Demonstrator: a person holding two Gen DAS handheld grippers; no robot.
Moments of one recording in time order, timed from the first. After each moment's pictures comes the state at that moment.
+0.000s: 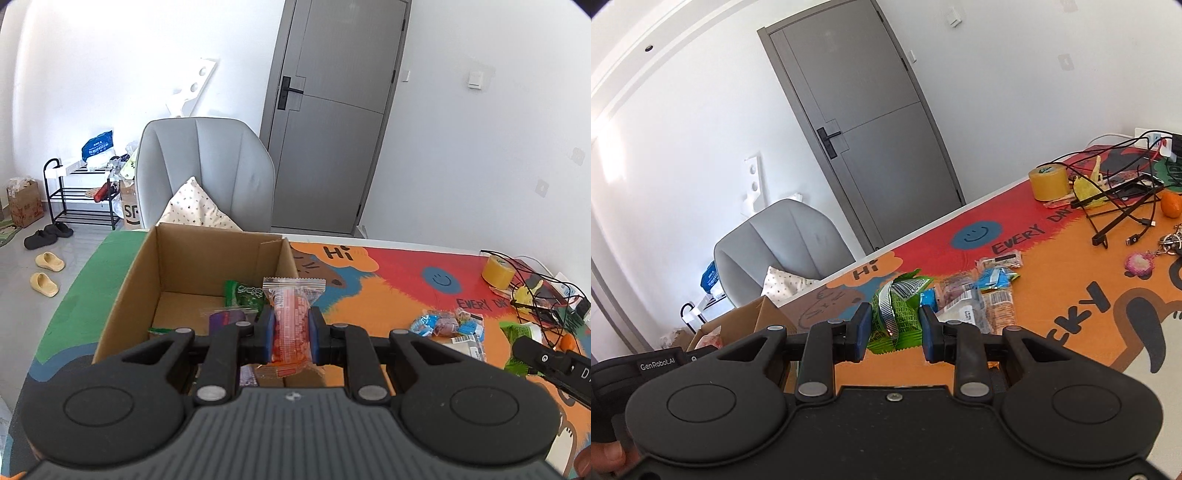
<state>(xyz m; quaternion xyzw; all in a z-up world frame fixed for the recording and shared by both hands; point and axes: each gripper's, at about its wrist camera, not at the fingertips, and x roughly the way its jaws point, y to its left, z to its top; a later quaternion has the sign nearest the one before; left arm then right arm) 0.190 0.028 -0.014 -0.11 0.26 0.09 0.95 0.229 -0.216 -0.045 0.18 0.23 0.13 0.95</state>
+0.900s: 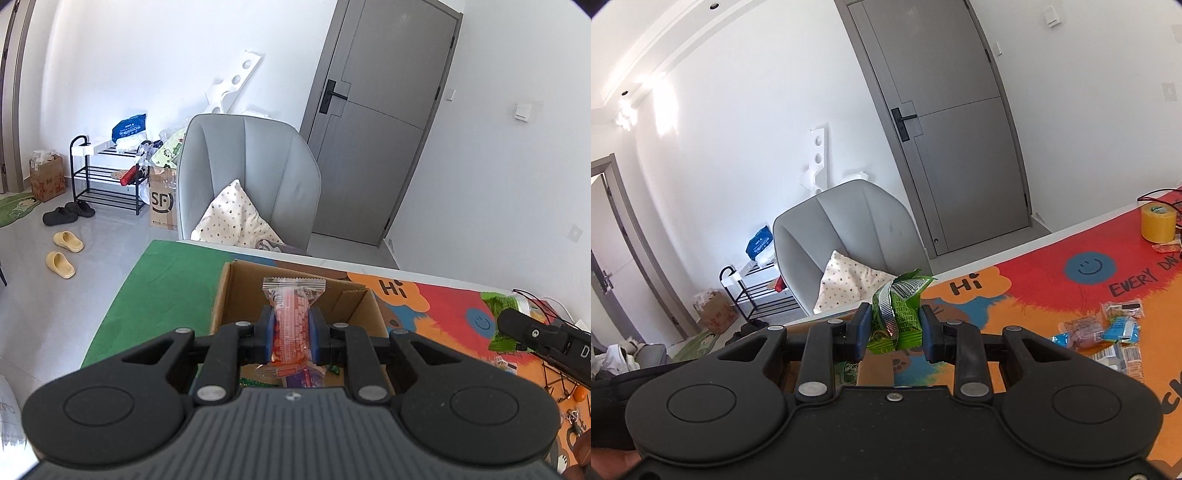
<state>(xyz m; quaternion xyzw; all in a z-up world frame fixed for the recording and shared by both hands) 0.216 0.116 -0.001 -0.16 0.27 0.13 0.94 0.278 -0.103 0.000 0.12 0.23 0.23 0.94</state>
